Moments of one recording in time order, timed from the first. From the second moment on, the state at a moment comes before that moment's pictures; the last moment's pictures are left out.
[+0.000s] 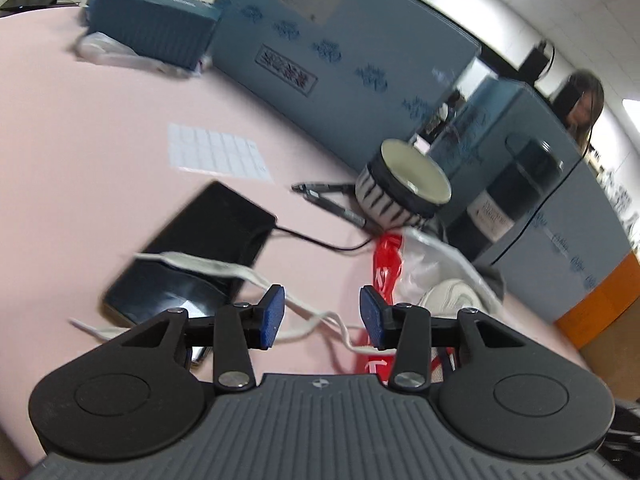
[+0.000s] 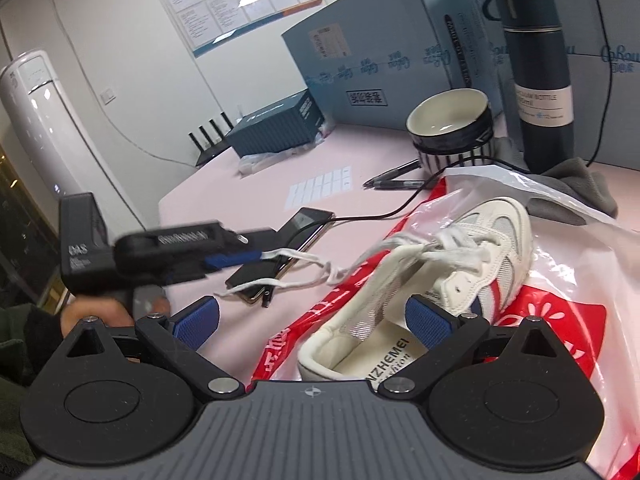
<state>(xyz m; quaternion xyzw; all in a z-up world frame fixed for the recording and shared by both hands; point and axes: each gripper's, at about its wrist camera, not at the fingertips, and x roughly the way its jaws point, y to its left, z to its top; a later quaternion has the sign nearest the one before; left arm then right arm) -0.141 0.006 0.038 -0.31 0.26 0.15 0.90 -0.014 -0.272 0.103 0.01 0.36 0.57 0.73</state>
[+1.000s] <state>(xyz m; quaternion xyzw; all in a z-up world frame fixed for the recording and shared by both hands) -0.093 0.010 0.037 -0.32 0.20 0.21 0.90 0.006 -0.314 0.107 0.04 0.35 0.51 0.78</state>
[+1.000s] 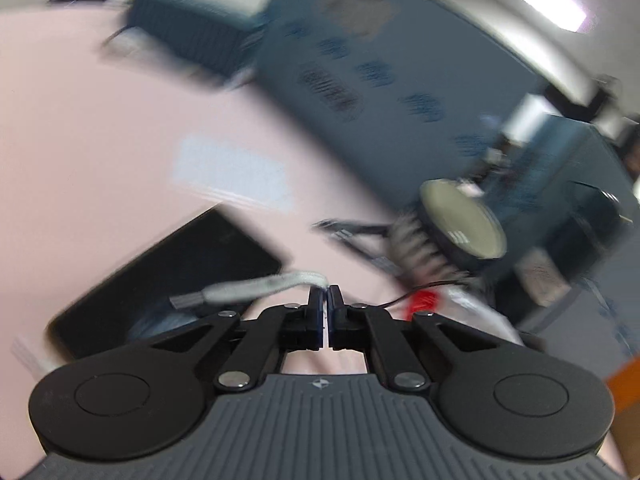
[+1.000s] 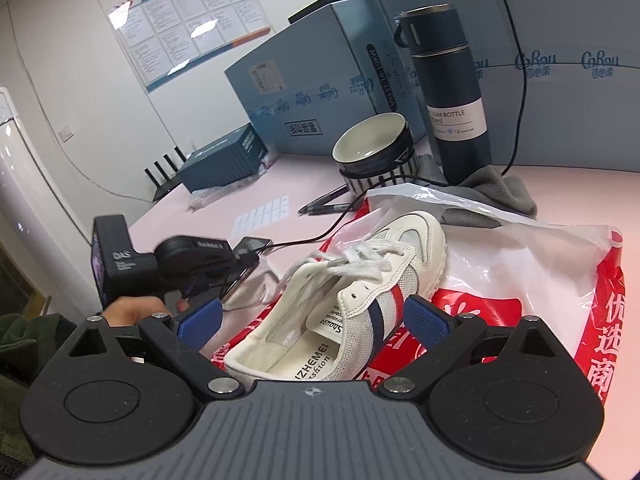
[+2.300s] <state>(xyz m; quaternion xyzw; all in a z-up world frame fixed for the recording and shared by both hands) 0.018 -0.098 0.067 -0.14 0.35 -0.05 0.92 0.027 -0.339 0.104 0.09 0.33 0.42 0.84</state>
